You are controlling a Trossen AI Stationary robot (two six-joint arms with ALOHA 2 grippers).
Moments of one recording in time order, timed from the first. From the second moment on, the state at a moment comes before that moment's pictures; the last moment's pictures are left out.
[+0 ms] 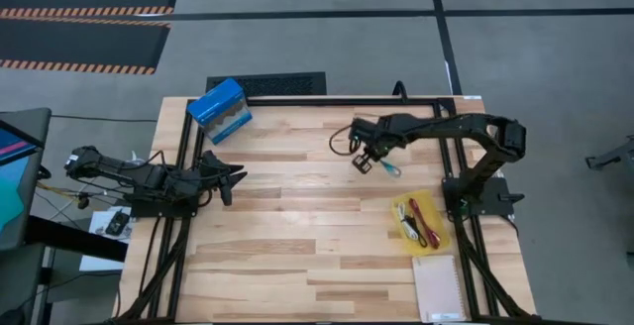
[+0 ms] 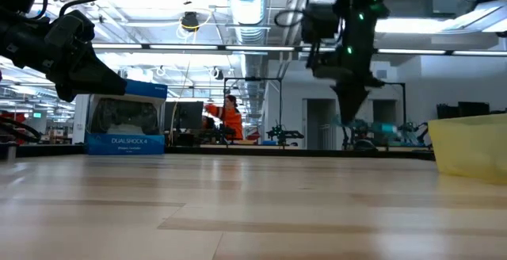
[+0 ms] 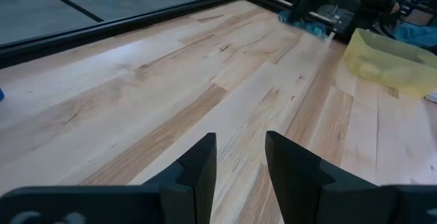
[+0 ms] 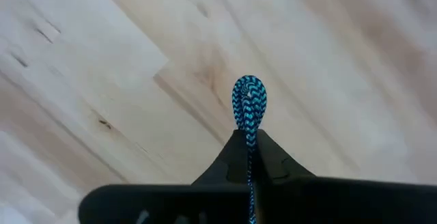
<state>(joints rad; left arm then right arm) -0.24 0.24 0.11 -0.30 -0.65 -0.54 -0.32 1.63 1.11 -0.83 0.17 0.44</state>
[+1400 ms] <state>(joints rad) -0.24 0.24 0.11 -0.30 -0.65 -0.54 0.36 1.27 1.29 -1.57 0.31 1.51</state>
